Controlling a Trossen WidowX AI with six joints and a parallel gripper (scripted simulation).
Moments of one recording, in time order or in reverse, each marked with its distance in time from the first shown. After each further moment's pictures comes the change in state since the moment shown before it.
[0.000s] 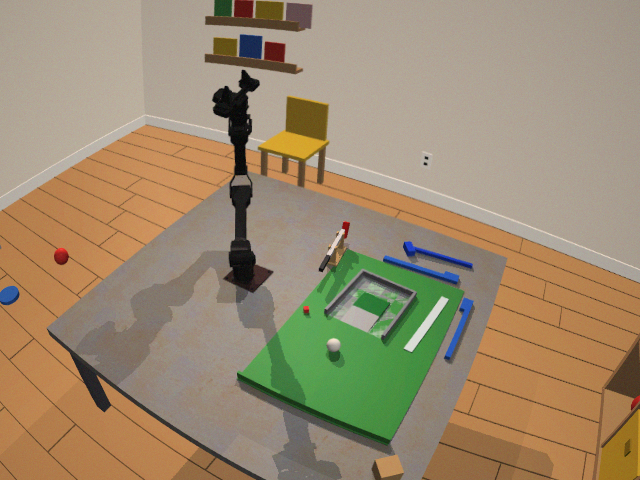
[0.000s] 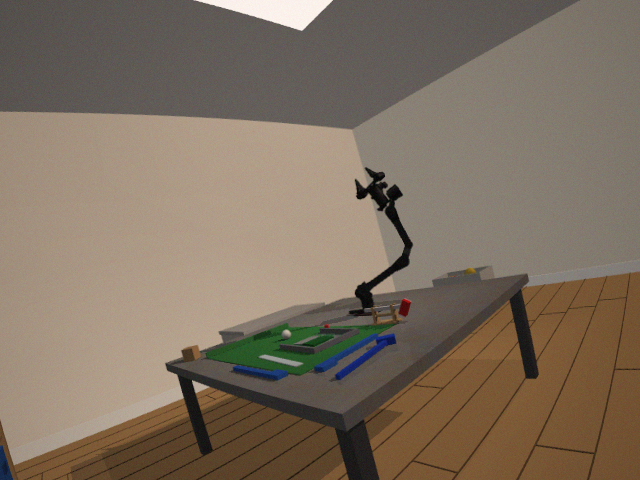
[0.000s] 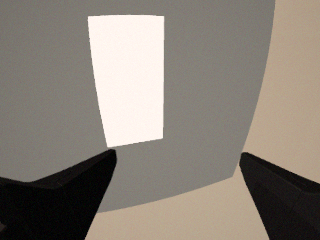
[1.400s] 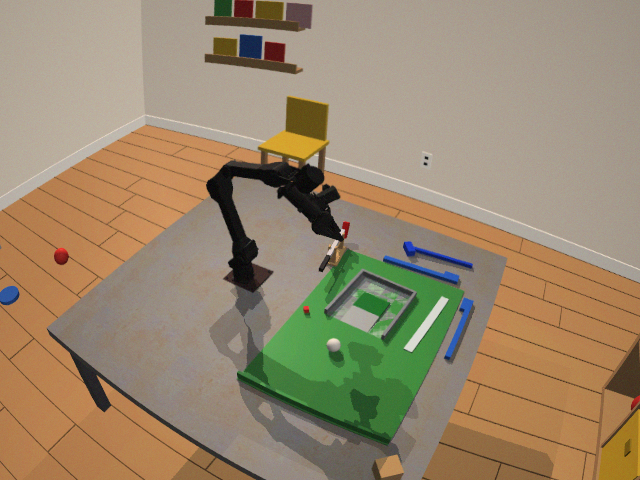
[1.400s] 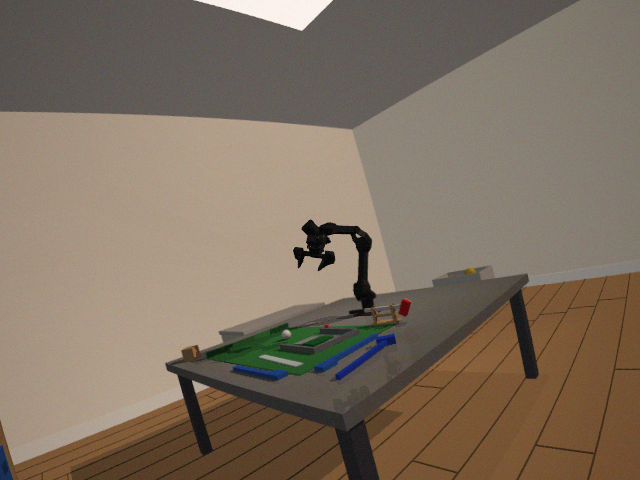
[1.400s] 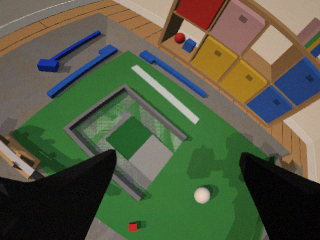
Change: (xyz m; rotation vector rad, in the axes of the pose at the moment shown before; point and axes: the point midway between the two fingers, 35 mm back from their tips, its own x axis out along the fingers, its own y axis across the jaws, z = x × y) arm -0.214 -0.190 -0.450 -0.611 1.925 0.904
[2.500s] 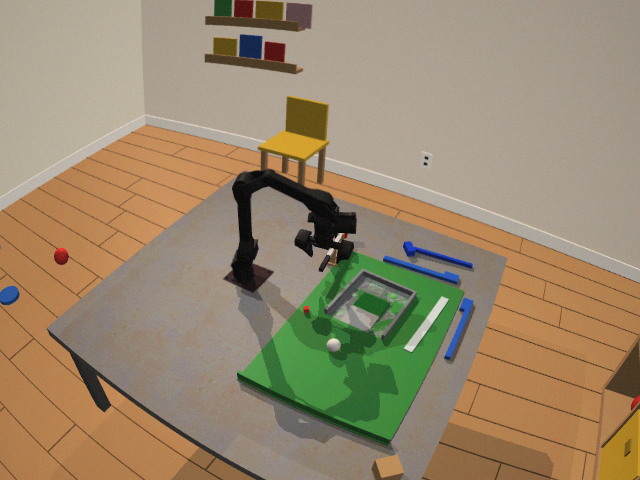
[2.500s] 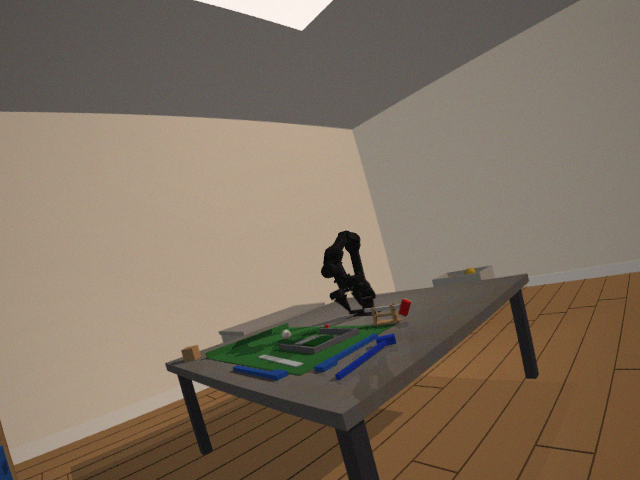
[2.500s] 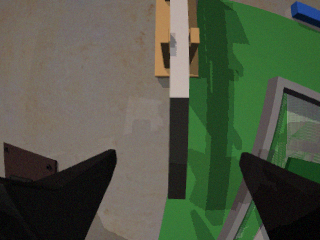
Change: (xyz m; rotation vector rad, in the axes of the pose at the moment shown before) arm 0.086 0.201 -0.105 -0.838 0.286 0.885
